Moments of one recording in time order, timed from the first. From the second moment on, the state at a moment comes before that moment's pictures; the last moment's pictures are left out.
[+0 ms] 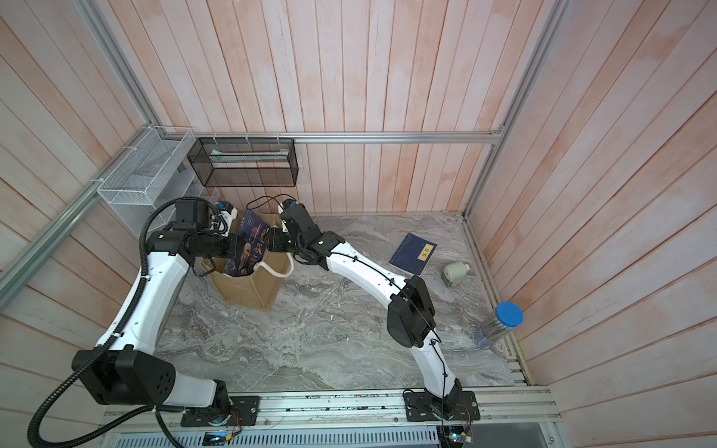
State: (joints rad) left arm -0.01 1.45 1.53 -0.96 0.21 0.11; right arm 0.90 2.13 2.07 -0.38 -0.11 0.69
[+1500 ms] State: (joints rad) left arm 0.06 1.66 1.51 -0.84 0.34 0.12; right arm 0.90 2.22 2.07 -0.32 -0.20 0.68
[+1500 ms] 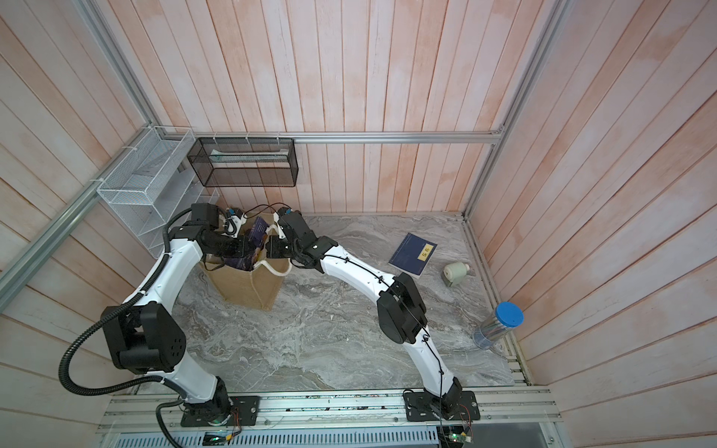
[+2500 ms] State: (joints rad) left arm -0.06 1.49 1.43 -0.76 0.59 -0.24; right arm 0.76 1.94 1.75 -0.35 -0.26 0.64
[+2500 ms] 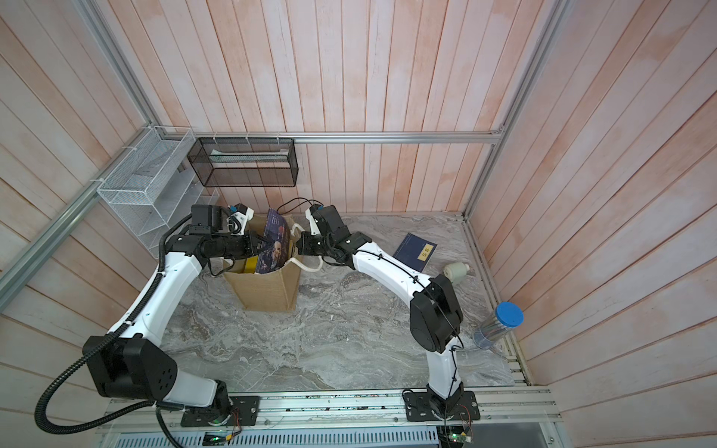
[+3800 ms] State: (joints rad) left arm 0.07 1.44 1.55 -0.87 0.30 -0.14; right arm 0.76 1.95 1.76 -0.27 -0.40 0.62
